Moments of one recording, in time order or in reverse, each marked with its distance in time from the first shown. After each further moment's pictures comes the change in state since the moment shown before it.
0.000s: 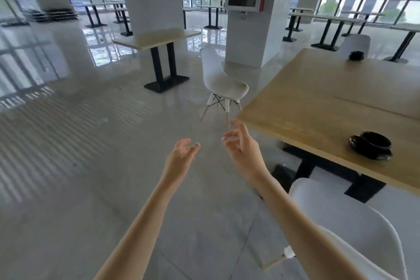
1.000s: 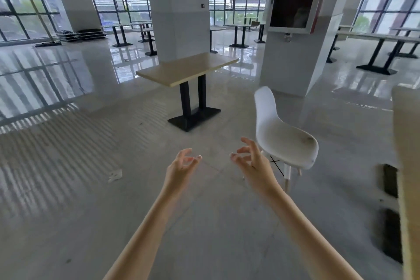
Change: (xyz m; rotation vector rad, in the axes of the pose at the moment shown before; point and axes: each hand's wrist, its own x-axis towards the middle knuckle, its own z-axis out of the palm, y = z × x) left_hand 0.684 0.016 -0.214 0.138 0.088 -0.003; right_hand 0.663 0.013 0.318 0.108 -0.062 0.020
